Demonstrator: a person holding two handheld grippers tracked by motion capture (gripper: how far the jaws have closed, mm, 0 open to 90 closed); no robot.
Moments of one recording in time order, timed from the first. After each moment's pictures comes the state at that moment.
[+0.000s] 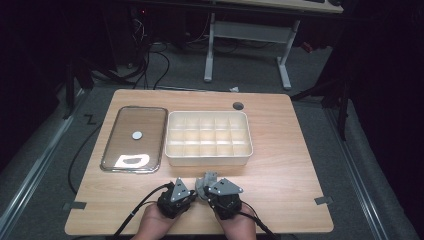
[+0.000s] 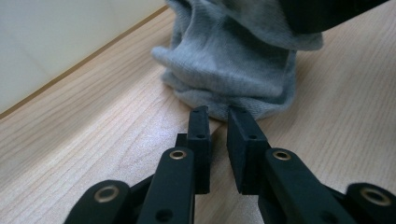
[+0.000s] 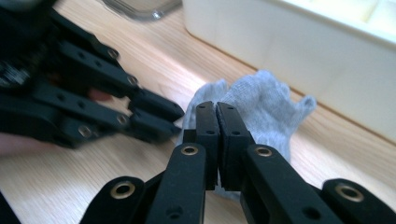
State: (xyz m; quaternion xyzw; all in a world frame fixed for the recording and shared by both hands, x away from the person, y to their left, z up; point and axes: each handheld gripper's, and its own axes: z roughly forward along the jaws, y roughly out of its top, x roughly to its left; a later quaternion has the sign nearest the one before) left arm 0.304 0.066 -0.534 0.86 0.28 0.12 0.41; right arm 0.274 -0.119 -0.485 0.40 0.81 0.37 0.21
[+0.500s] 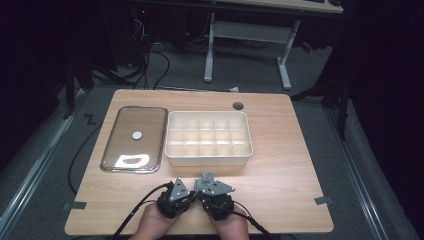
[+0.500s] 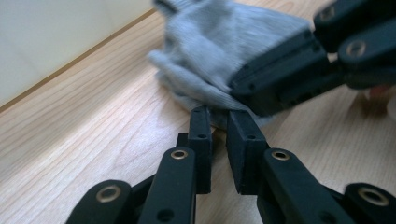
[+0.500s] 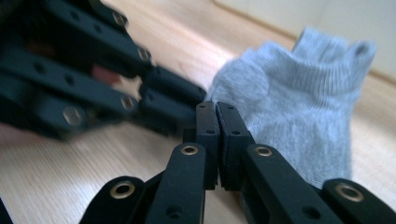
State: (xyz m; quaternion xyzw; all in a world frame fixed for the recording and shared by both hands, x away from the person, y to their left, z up) left arm 0.305 0.068 -0.534 0.86 0.28 0.11 0.41; right arm 0.283 -0.109 -0.520 0.40 0.83 0.37 0.15
